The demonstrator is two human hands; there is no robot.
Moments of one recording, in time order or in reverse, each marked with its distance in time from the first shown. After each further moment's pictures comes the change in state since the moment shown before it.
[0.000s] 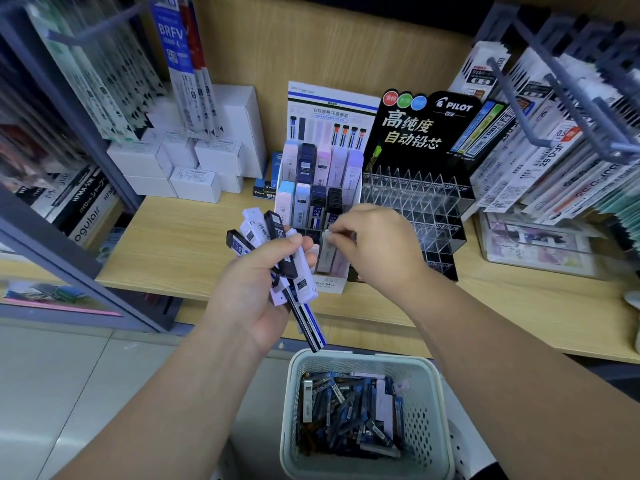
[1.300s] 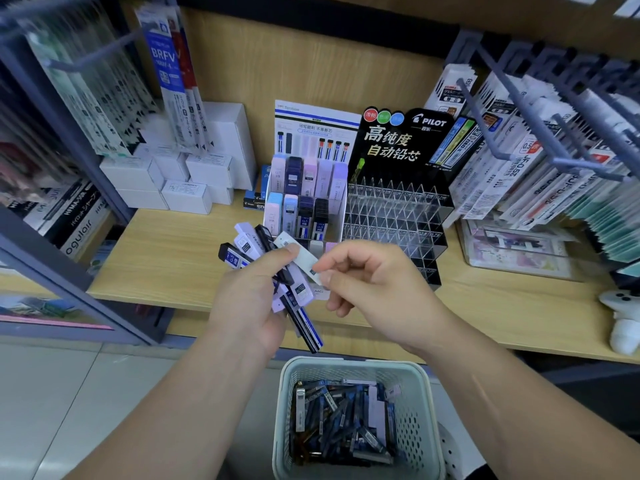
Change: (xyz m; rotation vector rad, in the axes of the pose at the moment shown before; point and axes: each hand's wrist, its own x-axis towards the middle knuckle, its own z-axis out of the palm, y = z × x) left_hand 0.014 -0.016 -0.001 -0.019 0.084 0.031; right_hand -0.055 -0.039 -0.047 0.964 -0.206 0.316
